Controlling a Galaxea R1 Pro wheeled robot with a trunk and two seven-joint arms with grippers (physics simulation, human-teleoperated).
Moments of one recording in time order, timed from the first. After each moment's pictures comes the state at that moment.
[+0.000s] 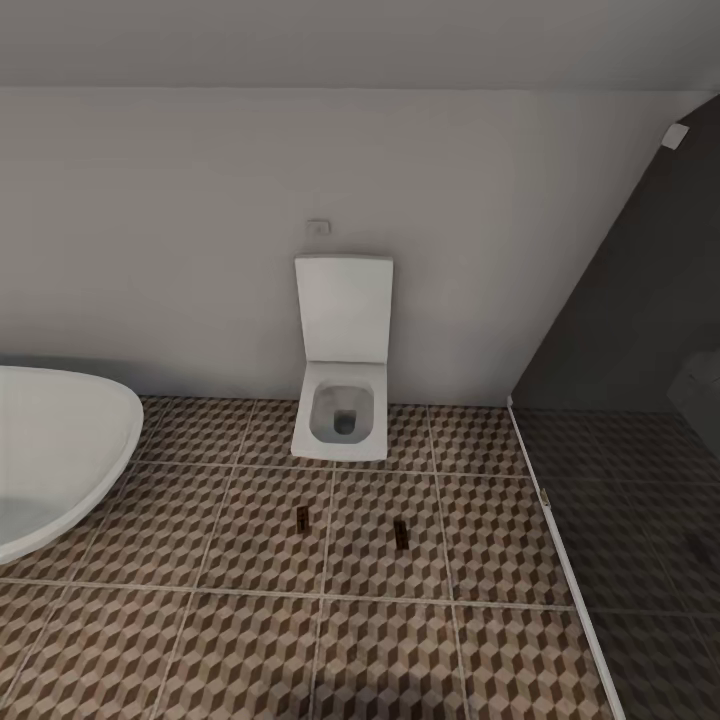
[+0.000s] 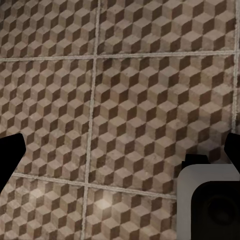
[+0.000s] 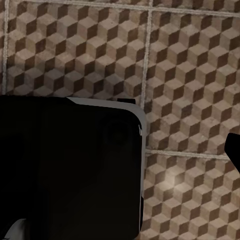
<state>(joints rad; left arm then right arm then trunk) -0.31 0.11 -0.39 0.07 0.38 -0.72 0.14 -0.14 -0.05 0.04 -0.02 -0.03 -0.67 0.06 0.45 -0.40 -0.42</state>
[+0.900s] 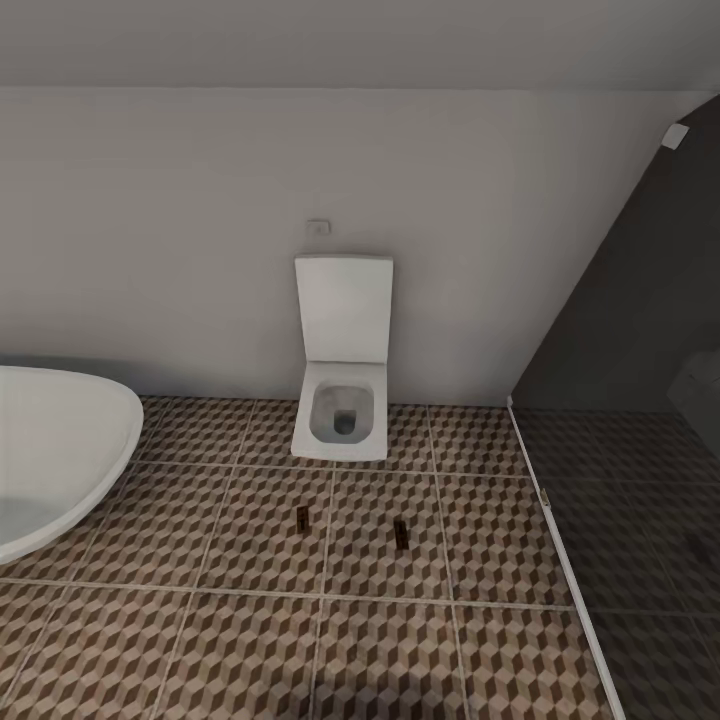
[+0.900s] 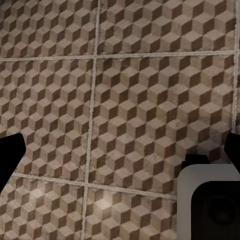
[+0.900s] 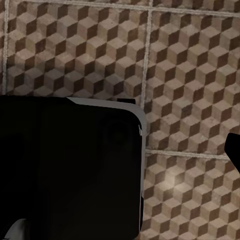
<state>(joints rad) -0.31 0.11 -0.39 0.07 0.38 -0.72 0.14 -0.14 -0.05 0.04 -0.02 -0.03 -0.67 0.06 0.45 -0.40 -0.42</state>
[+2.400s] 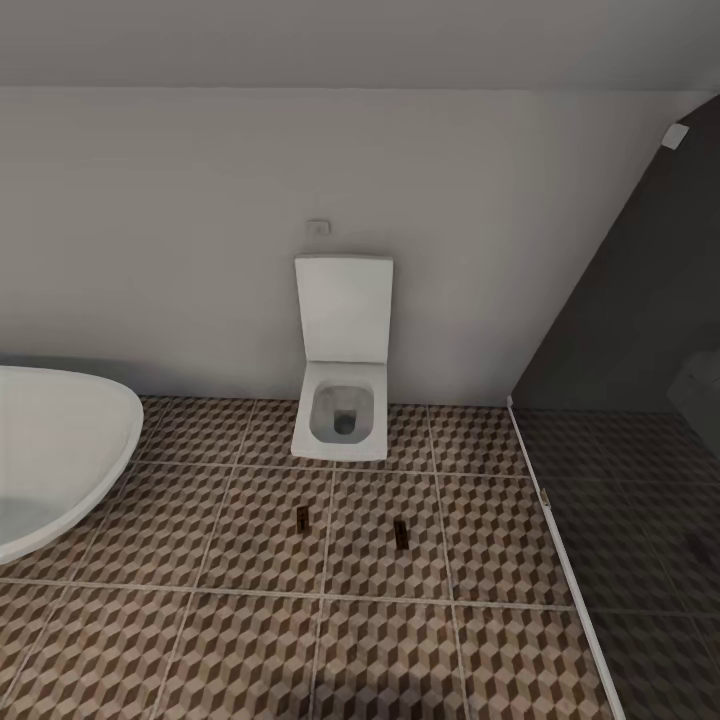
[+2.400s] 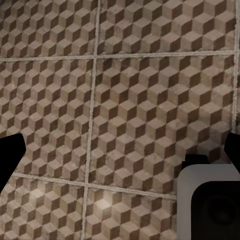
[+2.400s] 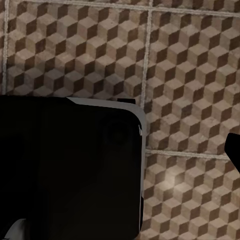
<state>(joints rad) -0.31 0.11 -0.39 0.07 0.38 -0.72 0.14 -0.14 -0.05 0.04 -0.02 -0.03 -0.67 0.06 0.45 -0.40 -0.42</state>
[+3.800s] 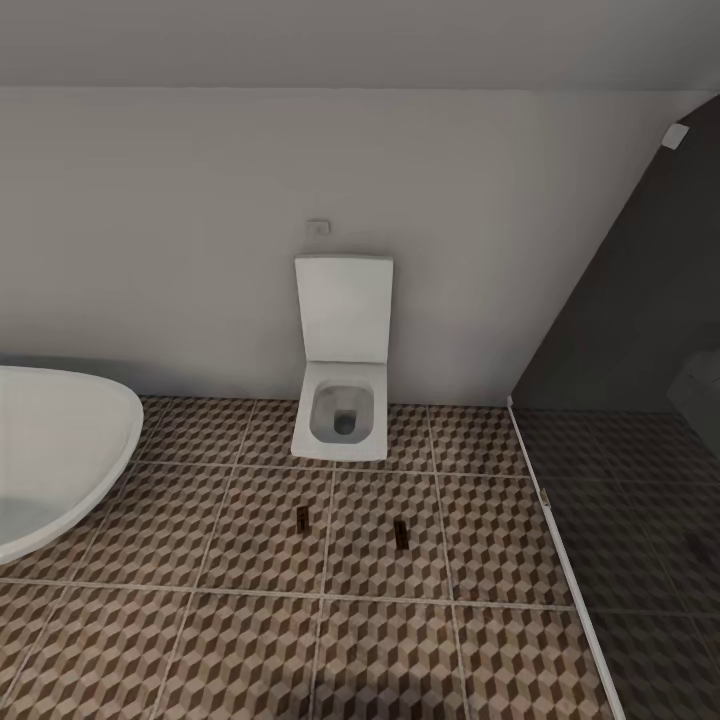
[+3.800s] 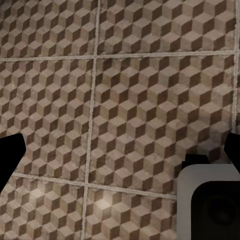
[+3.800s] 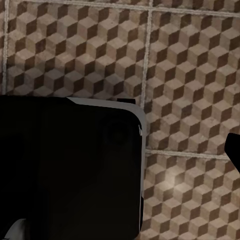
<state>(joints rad) -0.31 0.11 -0.39 0.07 0.38 -0.72 0.14 -0.14 -0.05 0.04 -0.02 -0.03 -0.67 0.06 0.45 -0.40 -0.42</state>
